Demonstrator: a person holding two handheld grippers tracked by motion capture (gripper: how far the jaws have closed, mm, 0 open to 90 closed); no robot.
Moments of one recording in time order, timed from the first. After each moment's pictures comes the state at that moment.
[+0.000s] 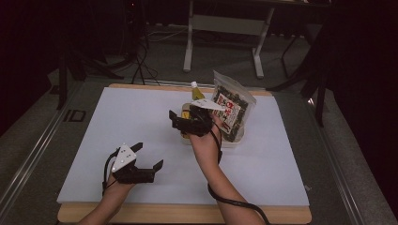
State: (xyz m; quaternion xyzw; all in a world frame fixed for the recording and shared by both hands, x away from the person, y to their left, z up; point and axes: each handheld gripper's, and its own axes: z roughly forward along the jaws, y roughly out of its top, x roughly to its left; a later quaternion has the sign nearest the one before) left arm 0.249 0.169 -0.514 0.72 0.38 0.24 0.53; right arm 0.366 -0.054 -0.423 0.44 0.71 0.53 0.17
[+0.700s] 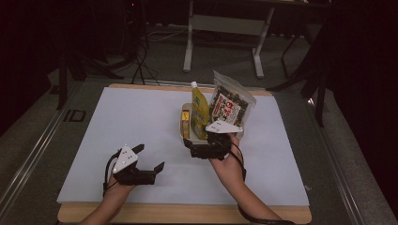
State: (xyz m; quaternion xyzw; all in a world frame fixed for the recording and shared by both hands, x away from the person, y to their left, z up) left arm 0.247 0.166 -0.516 0.72 0.38 0.23 0.53; right arm 0.318 -0.115 -0.449 0.34 0.78 0.50 0.16
